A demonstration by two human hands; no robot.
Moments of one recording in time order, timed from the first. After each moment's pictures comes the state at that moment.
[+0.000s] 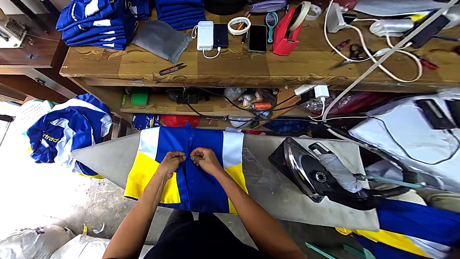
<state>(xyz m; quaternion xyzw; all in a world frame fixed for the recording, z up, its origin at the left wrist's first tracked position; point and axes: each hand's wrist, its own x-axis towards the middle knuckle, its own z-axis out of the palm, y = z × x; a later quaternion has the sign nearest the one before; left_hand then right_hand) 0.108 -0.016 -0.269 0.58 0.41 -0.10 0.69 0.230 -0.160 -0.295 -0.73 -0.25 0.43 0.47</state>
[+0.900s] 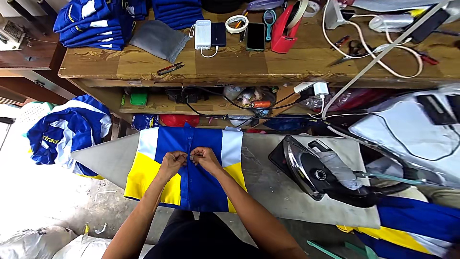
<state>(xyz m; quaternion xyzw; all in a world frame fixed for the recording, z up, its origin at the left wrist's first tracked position) 0.103 -0.023 -0.267 0.69 0.34 -0.05 0.64 0.227 -0.159 -0.300 -0.69 -0.19 0.45 0.53</state>
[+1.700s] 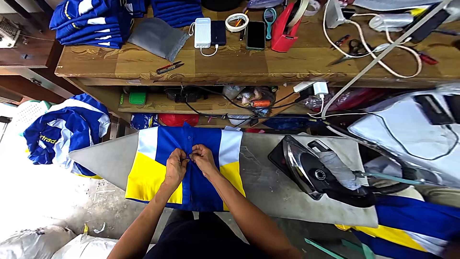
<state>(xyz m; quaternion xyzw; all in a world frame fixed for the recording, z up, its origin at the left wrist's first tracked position) 0.101 -0.053 -0.298 0.84 0.30 0.11 0.43 0.208 -0.146 -0.301 -0.69 -0.08 0.38 0.60</state>
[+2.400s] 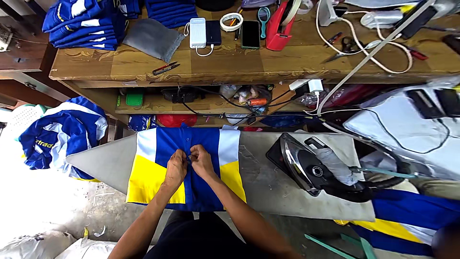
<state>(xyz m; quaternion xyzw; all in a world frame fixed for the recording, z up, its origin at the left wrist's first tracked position) 0.106 -0.055 -0.295 0.88 0.27 0.07 0.38 0.205 -0.150 -0.290 -0.81 -0.20 0.33 0.45</state>
